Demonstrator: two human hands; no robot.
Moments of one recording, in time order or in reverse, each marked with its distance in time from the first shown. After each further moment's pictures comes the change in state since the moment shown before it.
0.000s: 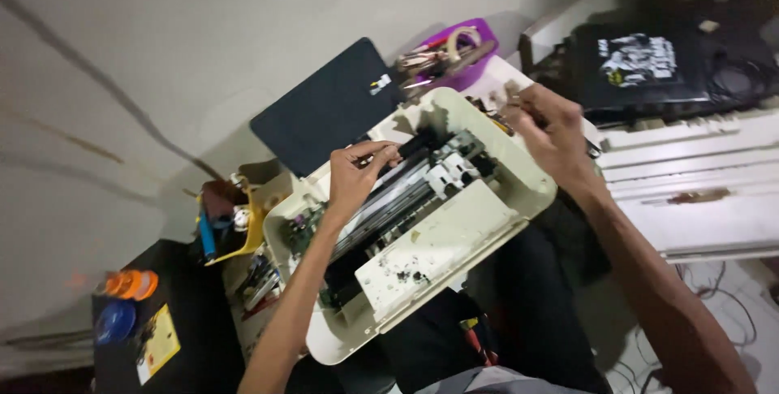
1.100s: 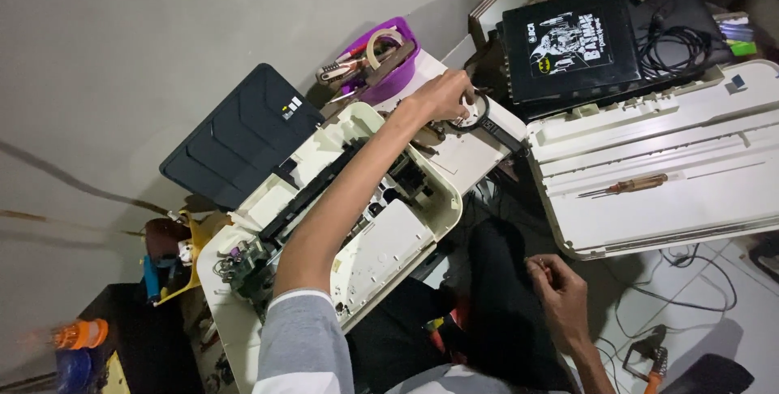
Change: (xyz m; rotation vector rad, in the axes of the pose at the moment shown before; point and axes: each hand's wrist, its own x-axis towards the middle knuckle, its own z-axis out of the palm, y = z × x) left_hand 0.205 -0.124 0.299 0.754 -0.967 0.014; right_hand -0.254 0.060 -0.100 0.038 0.224 0.906
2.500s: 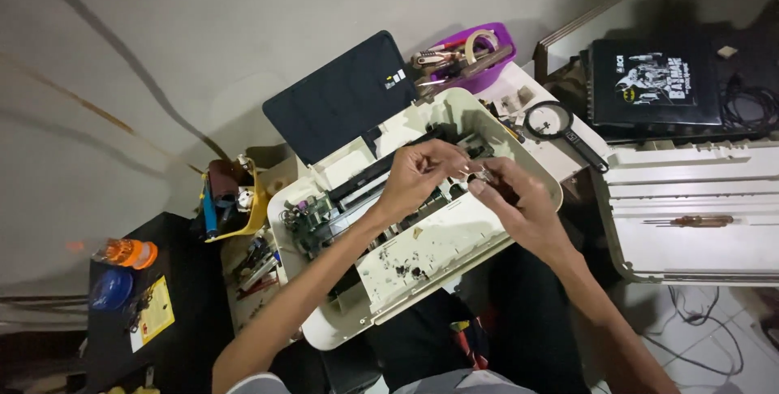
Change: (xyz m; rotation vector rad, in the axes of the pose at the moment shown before) left_hand -0.335 0.022 0.009 -1.186 0.689 0.263; right_hand -0.021 -0.231 0.157 0.076 -0.510 -0.593
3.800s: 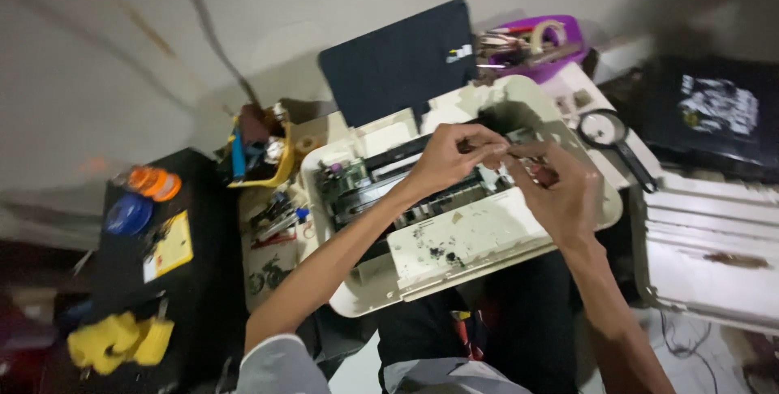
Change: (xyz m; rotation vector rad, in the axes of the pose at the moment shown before) left_hand -0.016 0.002 -0.030 0.130 0.101 0.055; right_hand 0.016 0.028 0.041 -0.525 0.210 -0.216
